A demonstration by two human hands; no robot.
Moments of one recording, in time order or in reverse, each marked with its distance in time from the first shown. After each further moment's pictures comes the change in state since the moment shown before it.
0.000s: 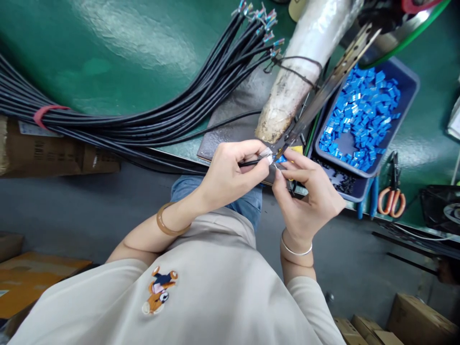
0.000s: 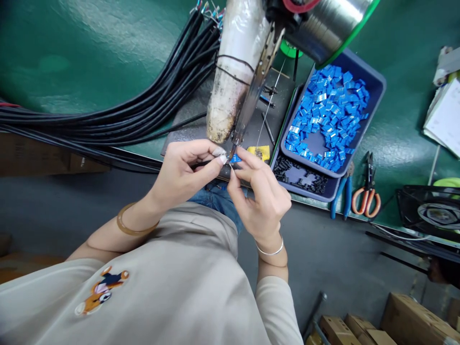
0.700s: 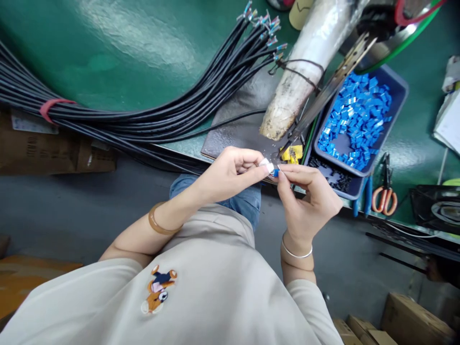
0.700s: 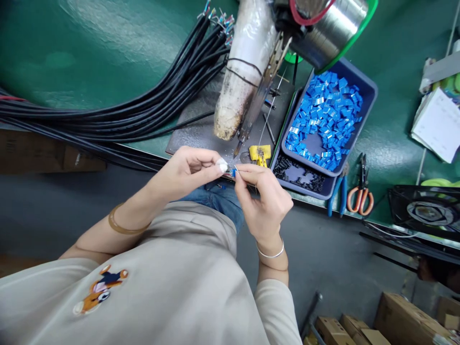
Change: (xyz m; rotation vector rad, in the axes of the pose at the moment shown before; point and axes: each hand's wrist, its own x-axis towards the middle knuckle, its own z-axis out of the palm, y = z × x) left_hand -0.005 -0.001 -0.012 -0.300 -0.262 -0.168; right_hand -0.007 -0.007 0.001 0.069 0.050 0.057
